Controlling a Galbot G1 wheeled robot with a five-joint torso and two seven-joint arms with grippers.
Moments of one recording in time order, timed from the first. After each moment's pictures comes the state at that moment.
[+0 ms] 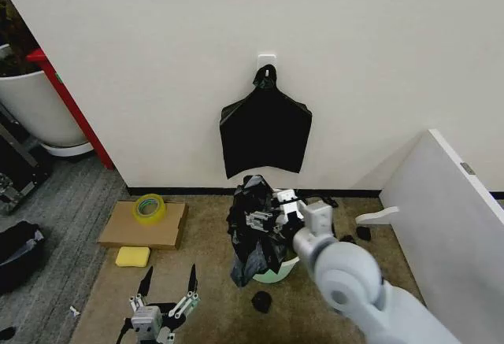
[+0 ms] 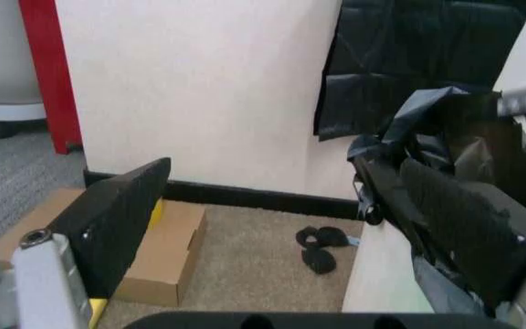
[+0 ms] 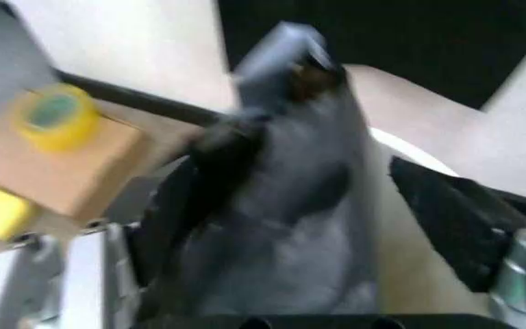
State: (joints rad) left arm 2.05 -1.28 -0.35 -2.18 -0.12 -0.49 -0.28; right arm -1.01 1.12 -0.11 2.15 0.62 -0.71 0.55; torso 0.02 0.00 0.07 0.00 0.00
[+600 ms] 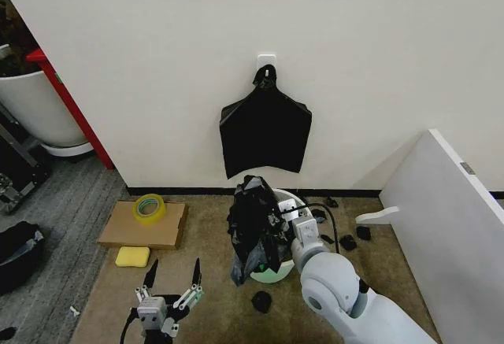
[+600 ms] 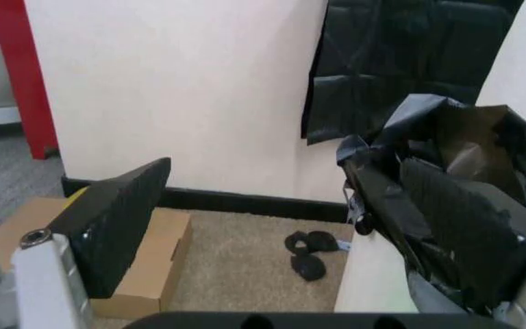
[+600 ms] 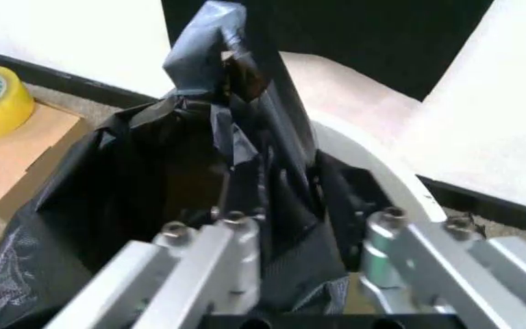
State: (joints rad) left arm 1.97 -1.24 -0.33 -2.18 -0.15 -0.42 -0.28; right arm -1.06 1.12 -0.10 2.14 0.52 -0.70 0.57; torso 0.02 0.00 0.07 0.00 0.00
